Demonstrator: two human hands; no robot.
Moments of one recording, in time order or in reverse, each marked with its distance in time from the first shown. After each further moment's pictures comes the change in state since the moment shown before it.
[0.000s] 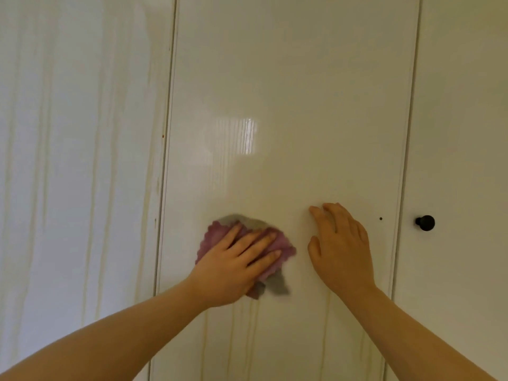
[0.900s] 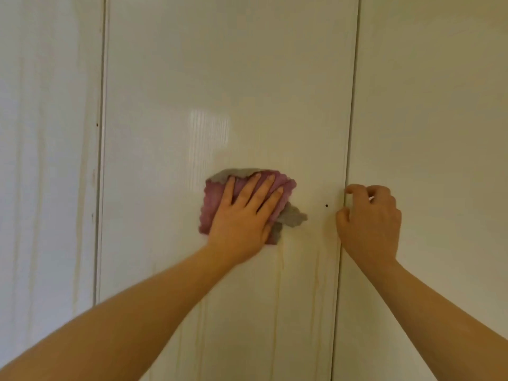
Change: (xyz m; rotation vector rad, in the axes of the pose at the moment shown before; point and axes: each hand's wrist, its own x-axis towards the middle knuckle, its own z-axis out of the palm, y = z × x) left_hand 0.113 0.040 0.004 -0.008 0.092 -0.253; right_hand 0.007 0.100 -0.038 0.025 0.113 0.292
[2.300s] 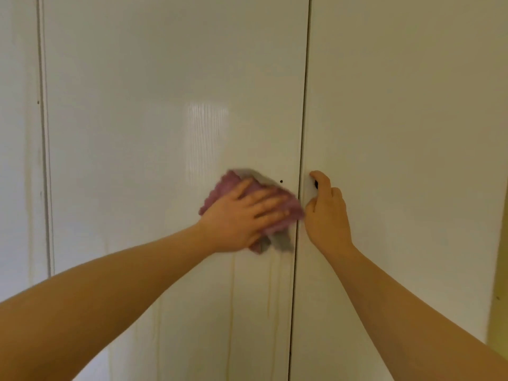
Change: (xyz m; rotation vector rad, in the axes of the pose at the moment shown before) left_hand 0.023 0.051 0.014 0.048 -0.093 0.440; right_hand -0.012 0.043 0.011 0.458 -0.319 0.125
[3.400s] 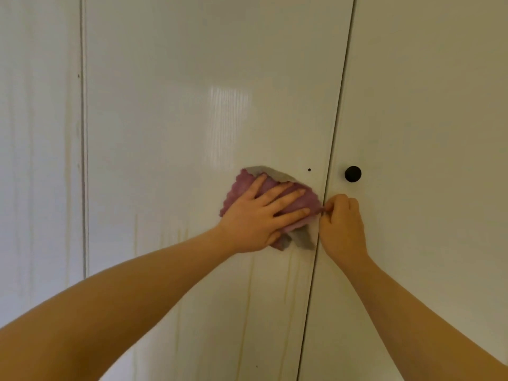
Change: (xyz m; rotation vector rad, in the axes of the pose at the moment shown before) left_hand -0.020 0.026 0.001 -0.036 0.034 -0.148; right_hand -0.022 0.008 0.017 -0.041 -0.098 0.047
